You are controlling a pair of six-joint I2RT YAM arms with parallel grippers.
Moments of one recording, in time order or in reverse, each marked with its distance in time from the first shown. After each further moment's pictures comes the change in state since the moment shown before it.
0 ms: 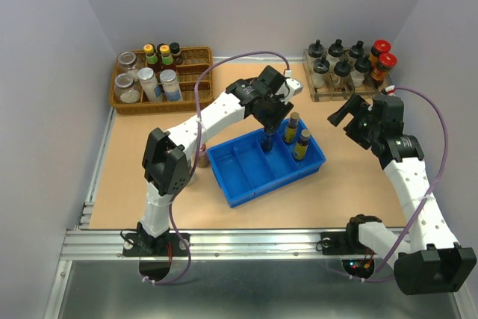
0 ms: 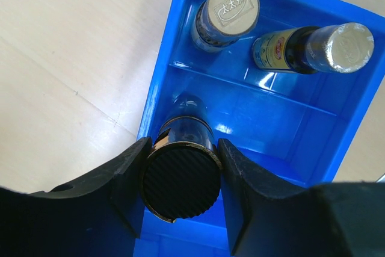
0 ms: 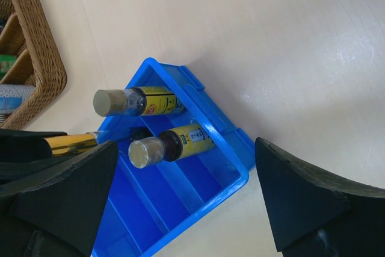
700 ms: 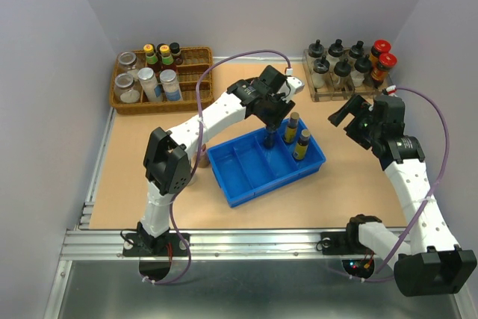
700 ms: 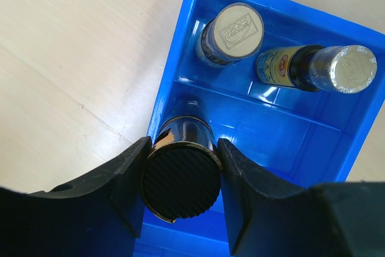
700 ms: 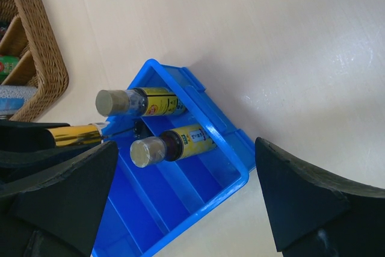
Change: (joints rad) left arm 0.001 0.015 0.000 0.050 -0.011 0.005; right arm 0.000 -0.011 0.000 0.000 0.006 0.000
